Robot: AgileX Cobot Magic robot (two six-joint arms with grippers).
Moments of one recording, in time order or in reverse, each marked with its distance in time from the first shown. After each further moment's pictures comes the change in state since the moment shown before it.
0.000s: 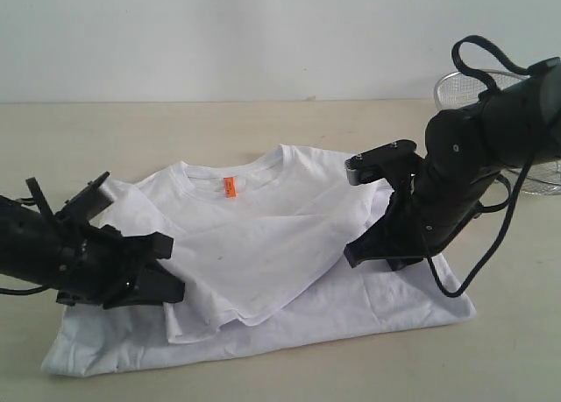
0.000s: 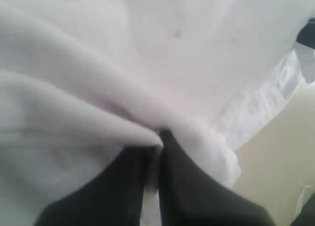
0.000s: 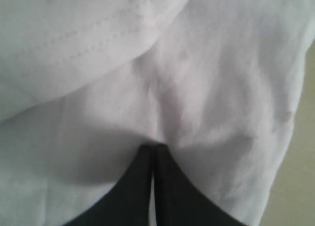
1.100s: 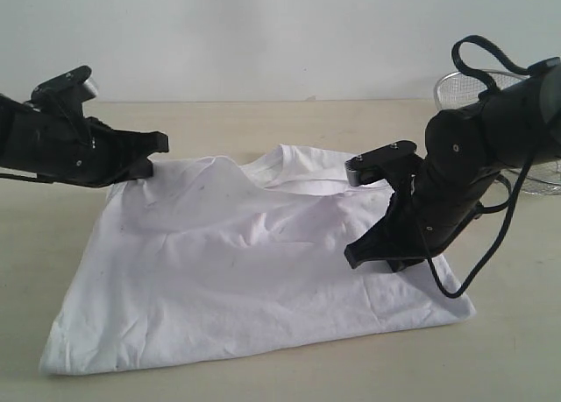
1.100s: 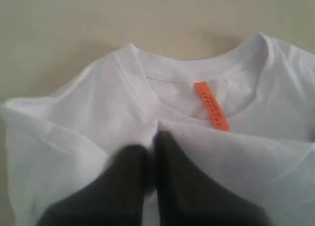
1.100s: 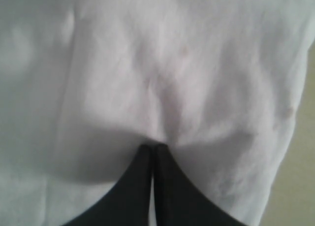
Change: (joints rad) left arm -0.002 0.034 -0.294 -0.020 -0.447 0.018; right arm 0.000 0.000 0.000 0.000 0.006 0.000
